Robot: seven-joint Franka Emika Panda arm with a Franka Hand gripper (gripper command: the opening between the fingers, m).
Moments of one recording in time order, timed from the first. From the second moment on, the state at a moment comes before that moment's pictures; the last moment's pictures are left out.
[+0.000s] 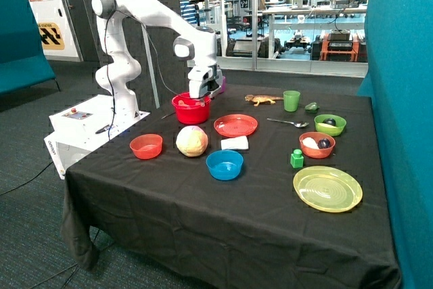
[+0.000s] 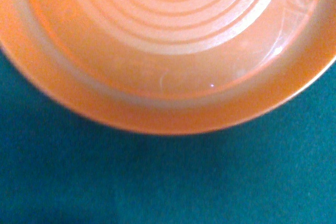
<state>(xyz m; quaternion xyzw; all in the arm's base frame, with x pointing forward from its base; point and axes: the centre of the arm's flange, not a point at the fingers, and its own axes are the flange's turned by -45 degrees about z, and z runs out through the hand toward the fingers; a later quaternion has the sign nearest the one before) 0.534 -0.052 0.378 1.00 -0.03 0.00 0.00</state>
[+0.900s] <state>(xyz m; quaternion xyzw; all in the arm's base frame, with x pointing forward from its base) 0.572 -0.081 0.344 0.99 -0.15 0.00 0.00</state>
